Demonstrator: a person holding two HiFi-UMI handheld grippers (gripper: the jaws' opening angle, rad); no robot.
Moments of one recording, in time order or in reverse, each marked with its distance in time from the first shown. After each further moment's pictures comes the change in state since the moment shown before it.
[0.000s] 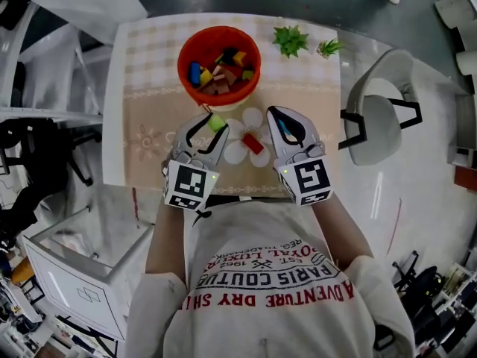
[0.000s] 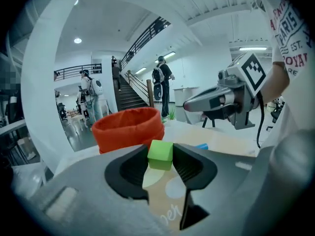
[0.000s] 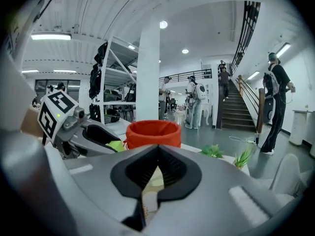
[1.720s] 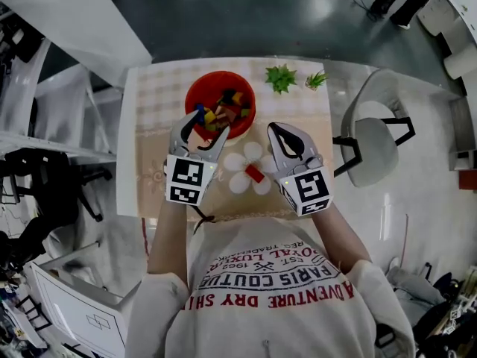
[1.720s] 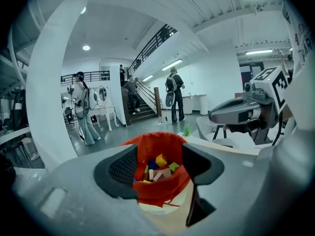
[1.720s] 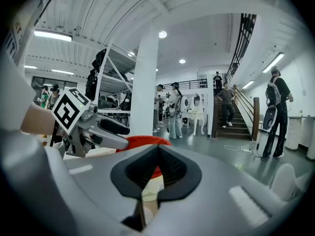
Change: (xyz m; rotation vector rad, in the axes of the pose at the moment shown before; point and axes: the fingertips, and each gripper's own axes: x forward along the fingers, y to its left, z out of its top) left arm 0.013 0.066 0.077 -0.028 -0.089 0.083; right arm -0.003 -0.022 0.050 -0.017 -0.096 -0.065
